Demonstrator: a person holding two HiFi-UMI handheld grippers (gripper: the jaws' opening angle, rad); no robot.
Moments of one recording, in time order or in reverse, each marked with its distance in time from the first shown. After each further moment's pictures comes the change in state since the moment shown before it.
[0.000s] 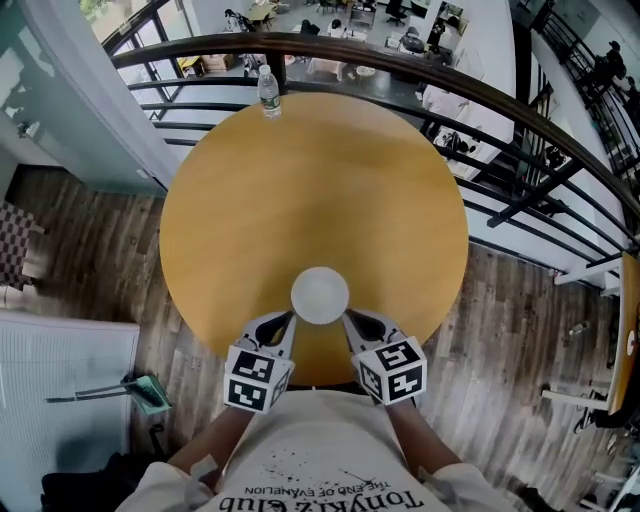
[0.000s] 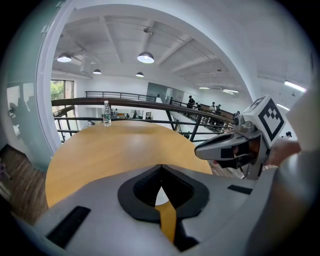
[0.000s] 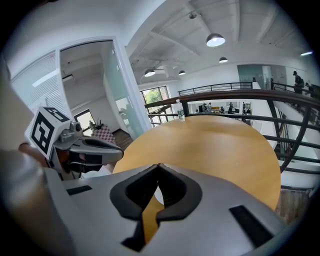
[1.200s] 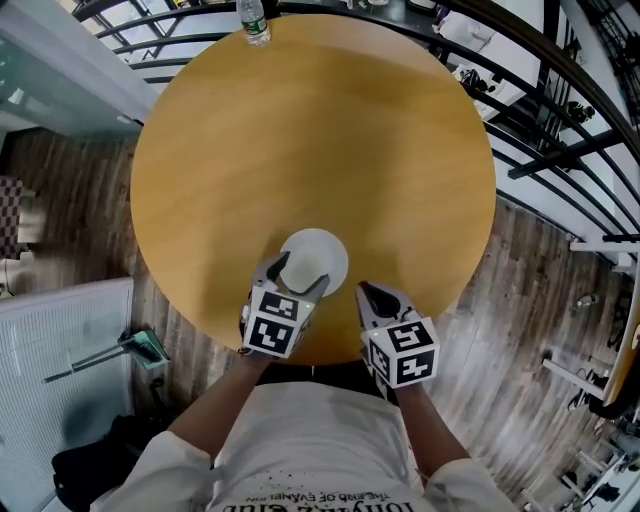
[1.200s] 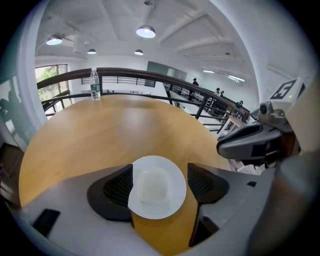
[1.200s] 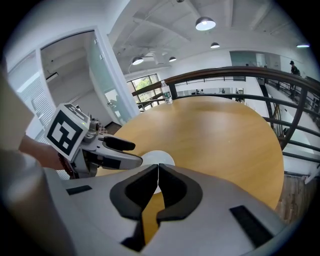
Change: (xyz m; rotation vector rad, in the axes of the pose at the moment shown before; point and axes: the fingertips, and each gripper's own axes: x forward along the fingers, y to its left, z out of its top) left arm 0.144 0.013 -0.051 -0.034 0.238 -0.027; right arm 0.045 -0.078 -0.059 0.091 0.148 -0.049
